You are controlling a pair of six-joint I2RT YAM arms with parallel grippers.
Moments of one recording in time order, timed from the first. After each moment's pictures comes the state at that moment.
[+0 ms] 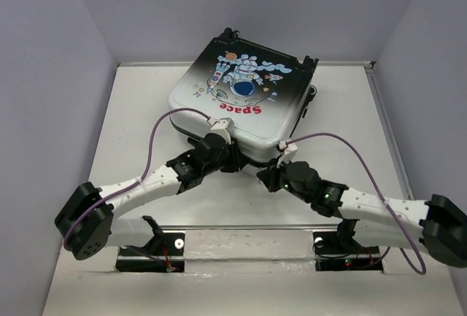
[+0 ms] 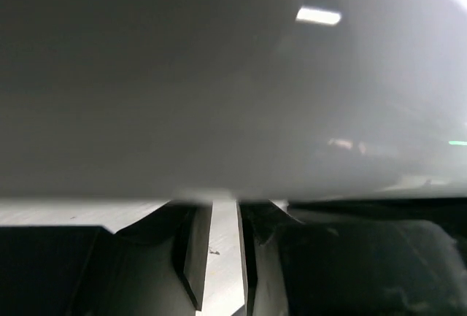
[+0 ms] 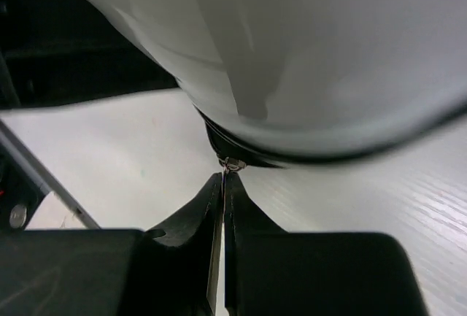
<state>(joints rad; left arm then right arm) -0.84 1.20 0.65 0.05 -0.03 -0.74 0.99 0.97 0.37 0.23 0.16 0.53</state>
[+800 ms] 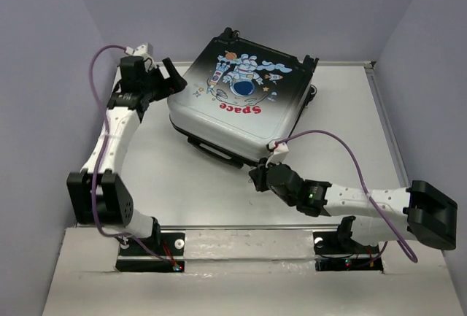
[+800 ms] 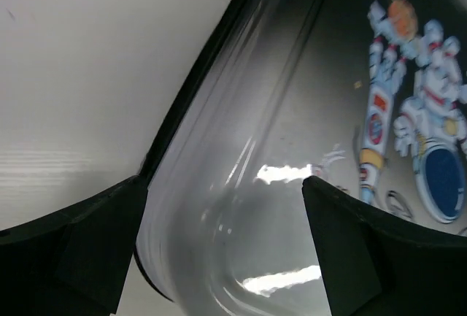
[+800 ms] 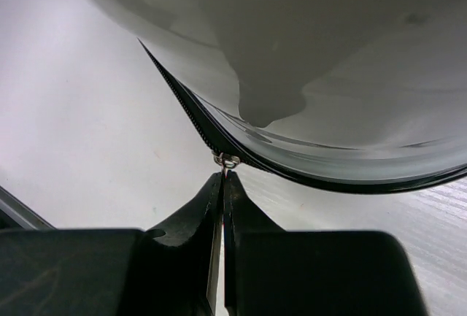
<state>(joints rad) -0.05 1.37 1.32 -0.34 0.19 -0.44 1.16 1.20 0.55 0.18 0.48 0.68</state>
